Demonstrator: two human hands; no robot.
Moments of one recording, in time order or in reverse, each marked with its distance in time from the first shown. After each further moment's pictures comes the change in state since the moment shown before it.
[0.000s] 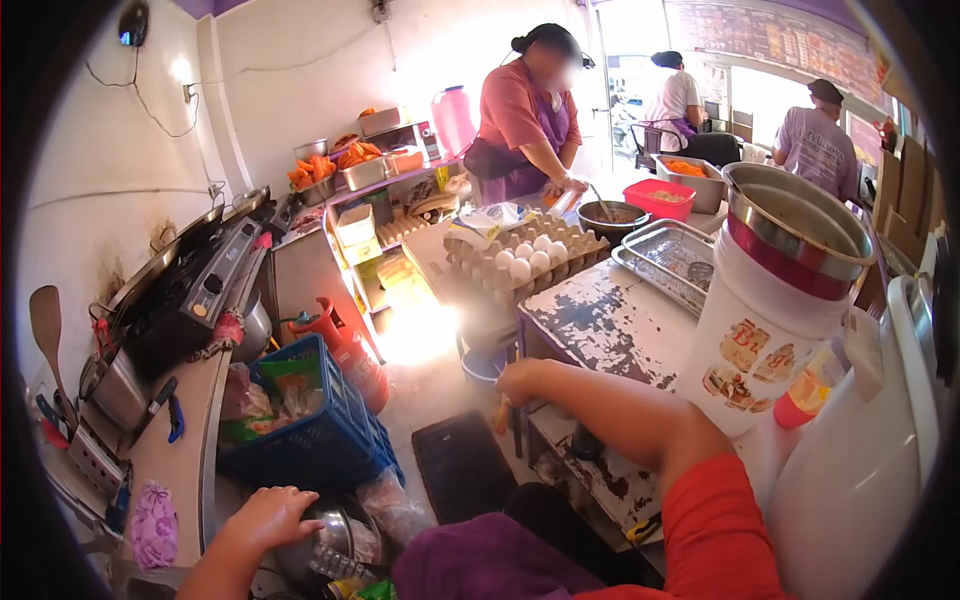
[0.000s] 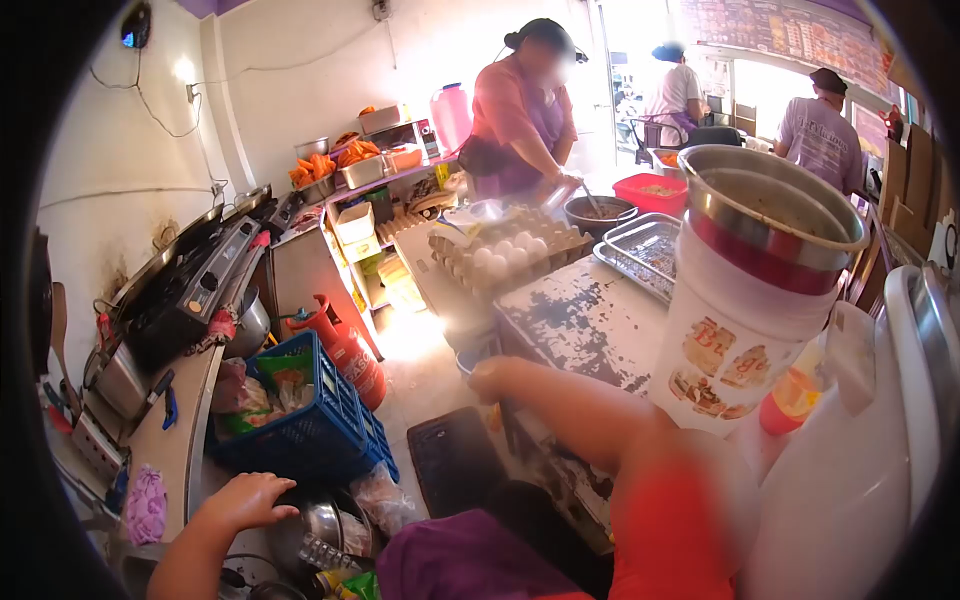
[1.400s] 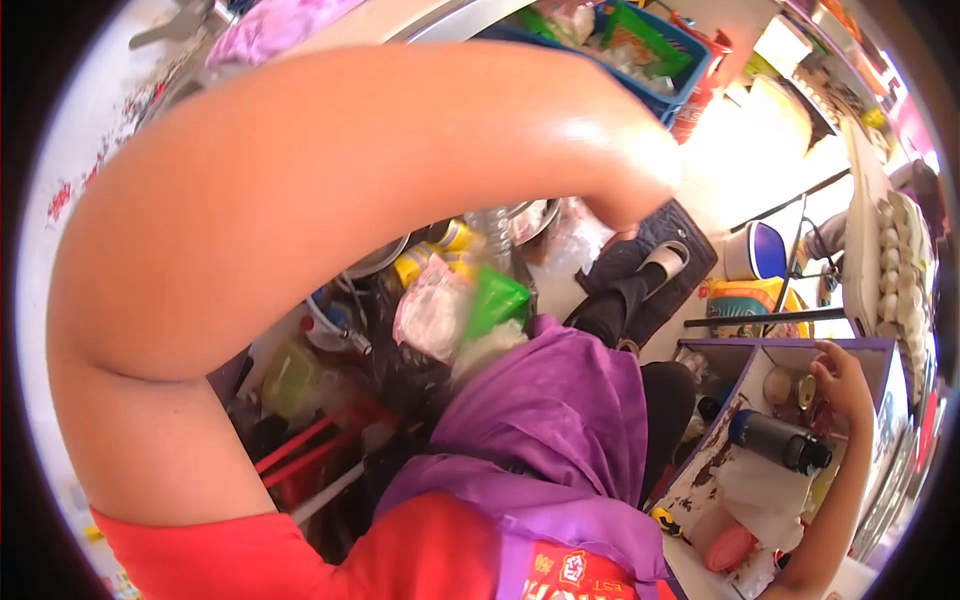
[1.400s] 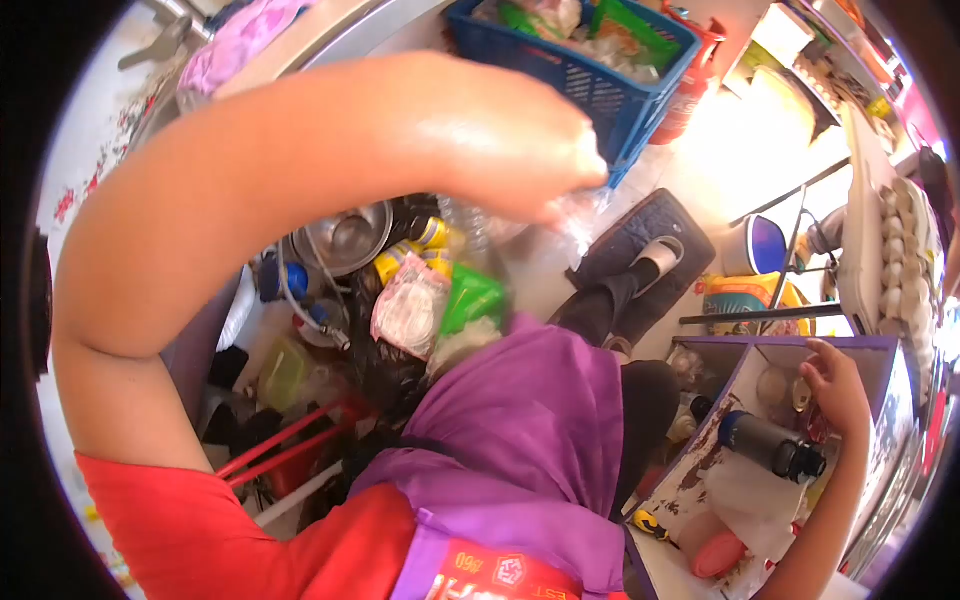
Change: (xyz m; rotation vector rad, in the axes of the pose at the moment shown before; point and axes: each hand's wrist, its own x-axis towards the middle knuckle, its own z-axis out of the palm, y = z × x) left_hand -0.001 -0.015 0.032 -0.064 0.007 0.024; right_hand -0.009 -0.017 -0.024 0.380 -0.056 0.035
